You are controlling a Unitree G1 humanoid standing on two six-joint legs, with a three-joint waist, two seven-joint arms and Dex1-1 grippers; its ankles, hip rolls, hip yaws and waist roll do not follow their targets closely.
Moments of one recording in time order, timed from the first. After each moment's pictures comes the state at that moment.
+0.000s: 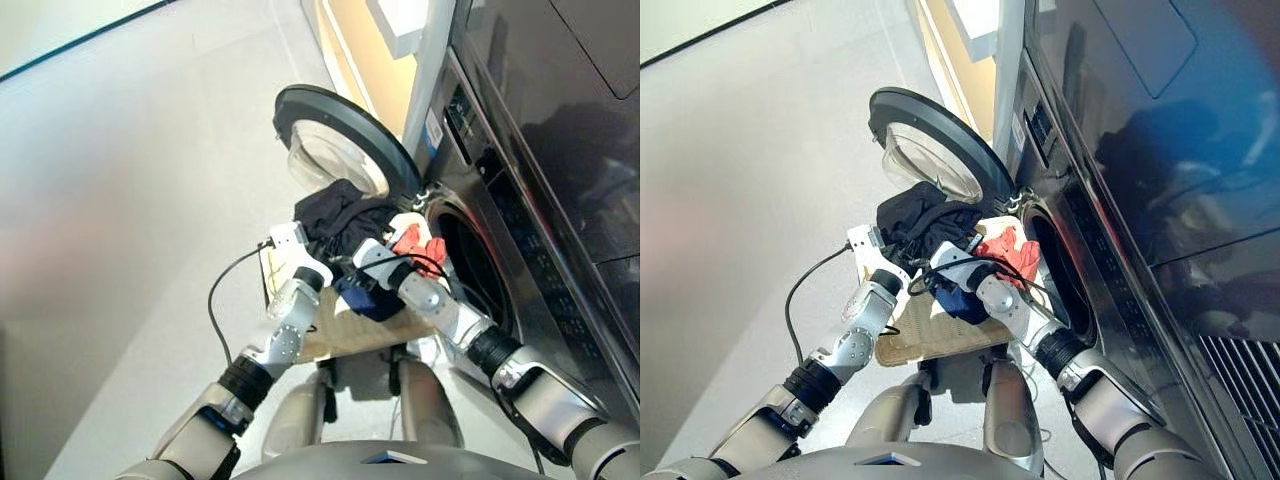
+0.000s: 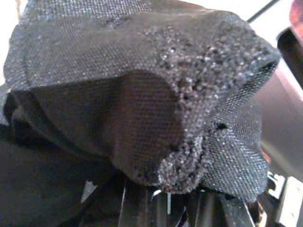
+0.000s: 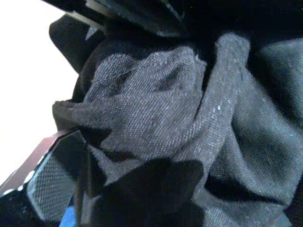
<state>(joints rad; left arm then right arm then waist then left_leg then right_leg) -0.27 0.18 -0.55 0.27 -1.02 -0.22 -0.04 -0.50 -0.40 0.75 0.52 -0.10 -0.25 0.00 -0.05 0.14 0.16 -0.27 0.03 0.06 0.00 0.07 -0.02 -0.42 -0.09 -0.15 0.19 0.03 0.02</state>
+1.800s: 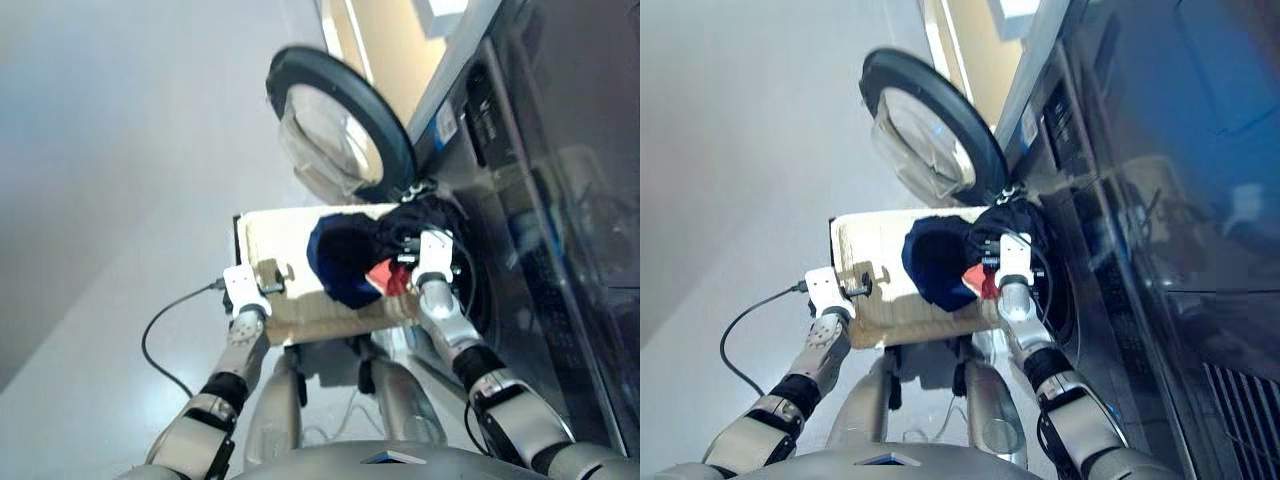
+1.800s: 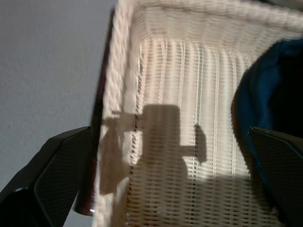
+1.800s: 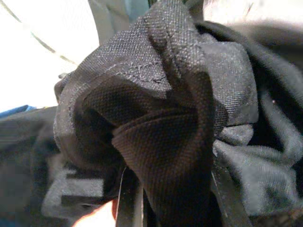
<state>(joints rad) -0.36 0.17 -0.32 0.83 -0.53 -0.35 0.28 -0.54 -0.14 0.27 0.77 0.30 -0.33 -0.46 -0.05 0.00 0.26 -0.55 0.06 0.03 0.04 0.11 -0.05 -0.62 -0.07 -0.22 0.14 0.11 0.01</state>
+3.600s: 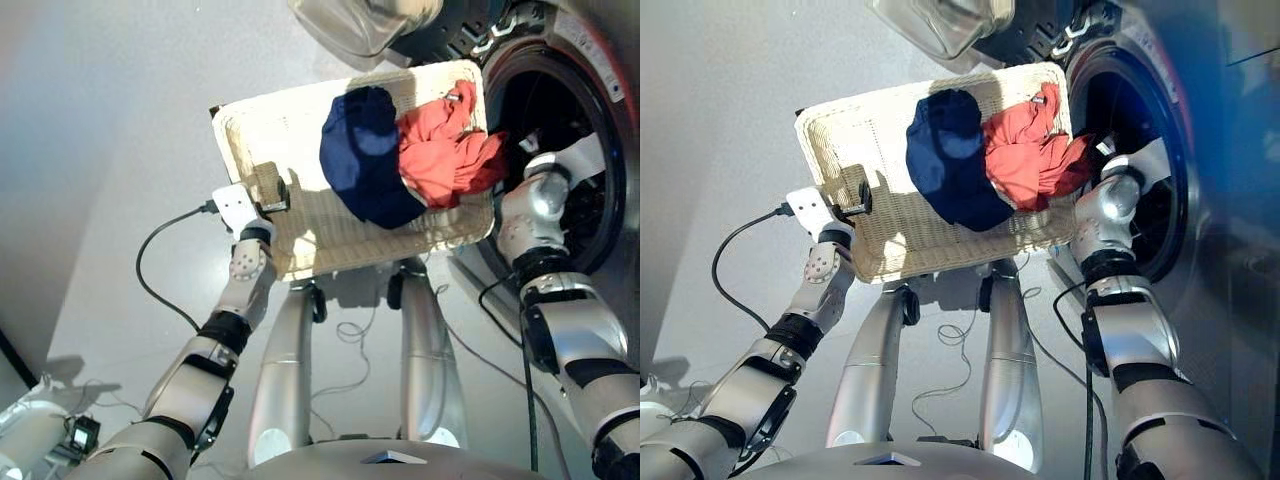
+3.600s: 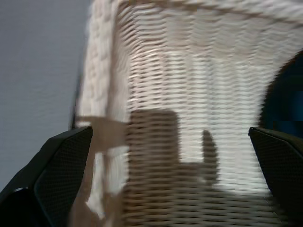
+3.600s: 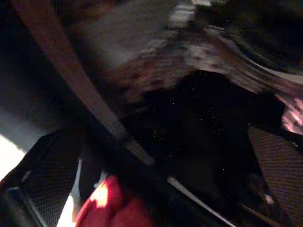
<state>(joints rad) -0.51 0.22 -0.33 0.67 -0.62 -0.41 0.20 -0.80 -0.42 0.17 0.96 0.64 -0.42 -0.38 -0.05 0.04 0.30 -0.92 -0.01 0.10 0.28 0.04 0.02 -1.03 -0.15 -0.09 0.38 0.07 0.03</state>
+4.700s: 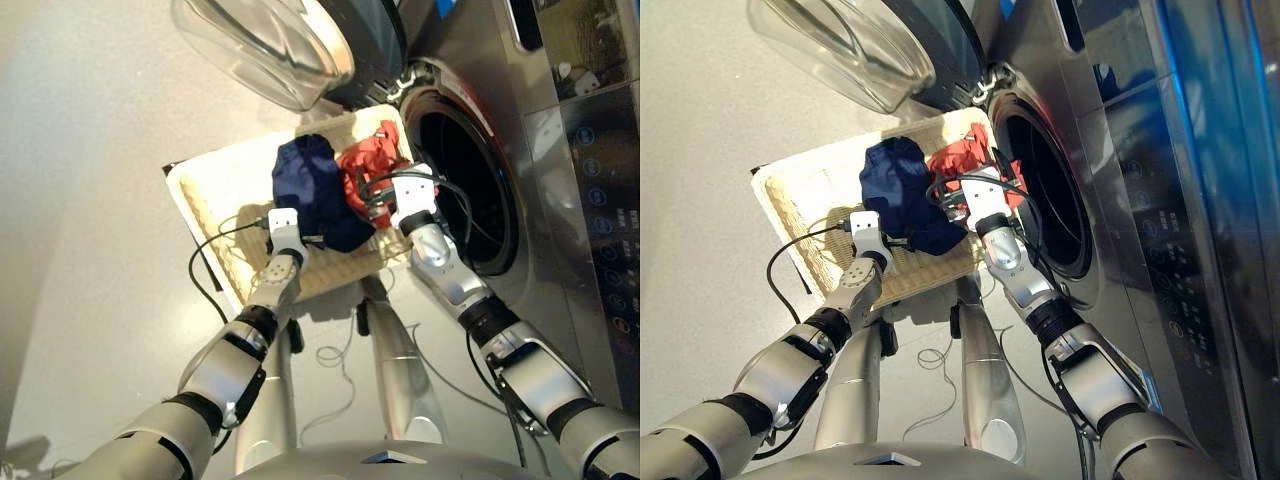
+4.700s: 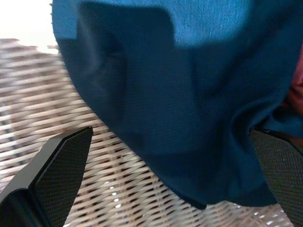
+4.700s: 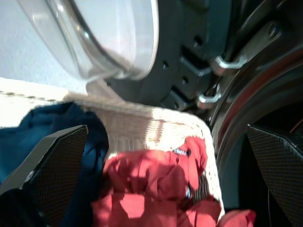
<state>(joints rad) -0.70 0.09 -0.38 1.13 -0.62 -0.28 0.09 -0.65 -0.33 0.55 0.44 0.20 -0.33 -0.25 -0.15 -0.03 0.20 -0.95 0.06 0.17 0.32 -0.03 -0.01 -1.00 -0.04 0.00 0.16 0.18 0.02</state>
